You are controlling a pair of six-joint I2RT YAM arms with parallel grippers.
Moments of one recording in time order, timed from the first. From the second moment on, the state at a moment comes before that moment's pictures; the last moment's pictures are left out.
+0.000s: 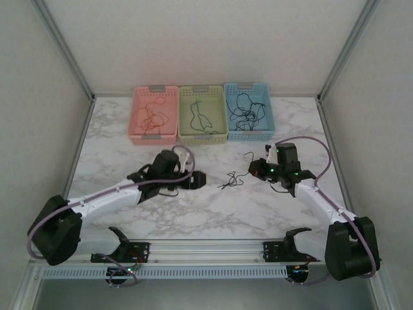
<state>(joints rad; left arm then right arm) -0.75 1.25 0.64 -0.07 0.31 -0.69 0.27 1.16 0.60 -0.24 -0.49 0.59</state>
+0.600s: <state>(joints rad) -0.82 1.23 0.64 -0.03 0.35 -0.67 0.46 1.29 0.58 -0.11 -0.44 0.62</state>
